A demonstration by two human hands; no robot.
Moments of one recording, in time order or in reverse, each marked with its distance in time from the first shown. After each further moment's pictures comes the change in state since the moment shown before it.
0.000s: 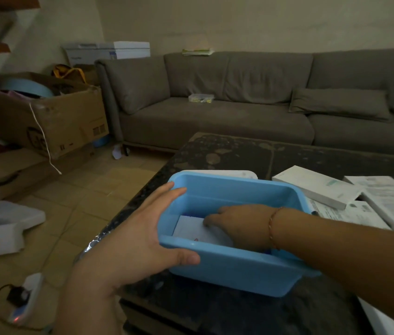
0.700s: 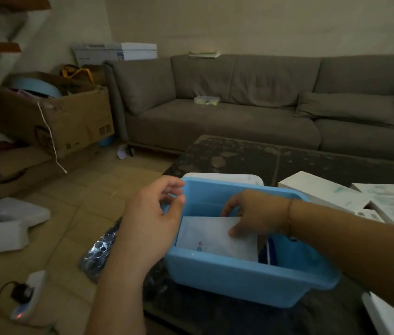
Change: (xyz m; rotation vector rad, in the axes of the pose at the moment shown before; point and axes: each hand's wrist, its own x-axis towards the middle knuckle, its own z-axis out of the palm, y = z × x) left_hand 0.019 0.021 0.013 -0.133 0.579 -0.019; right_hand -0.001 0.019 -0.014 0.764 0.068 0.299
